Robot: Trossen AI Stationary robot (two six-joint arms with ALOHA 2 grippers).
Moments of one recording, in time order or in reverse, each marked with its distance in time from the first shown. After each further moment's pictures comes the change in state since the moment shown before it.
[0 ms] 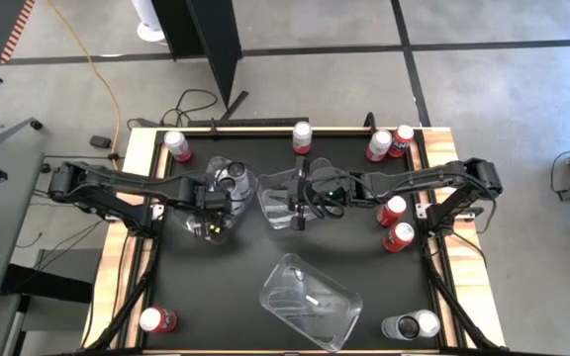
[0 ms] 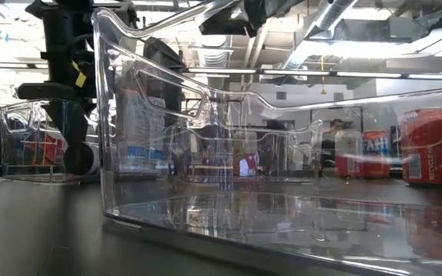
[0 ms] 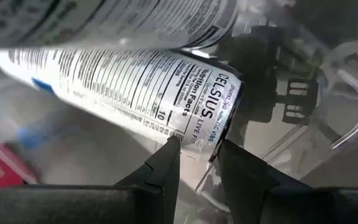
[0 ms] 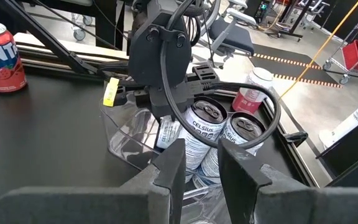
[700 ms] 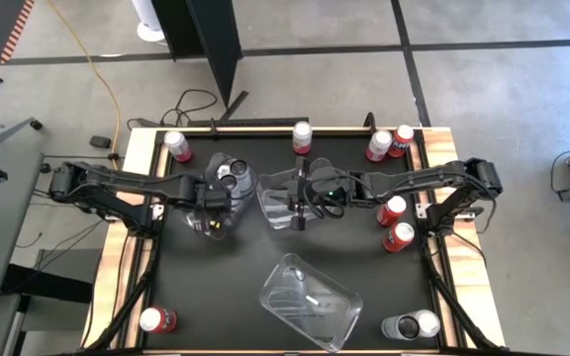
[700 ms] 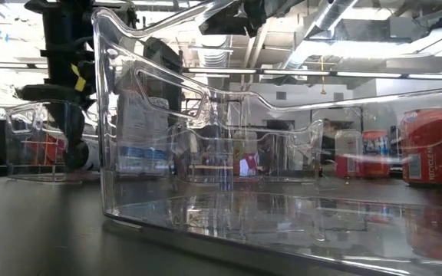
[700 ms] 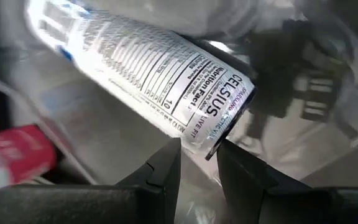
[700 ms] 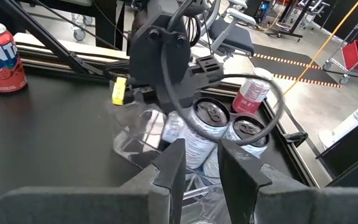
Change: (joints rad) left arm 0.001 0.000 0.029 -0.066 -0.085 -0.050; right arm 0.000 0.000 0.000 0.000 0.000 0.000
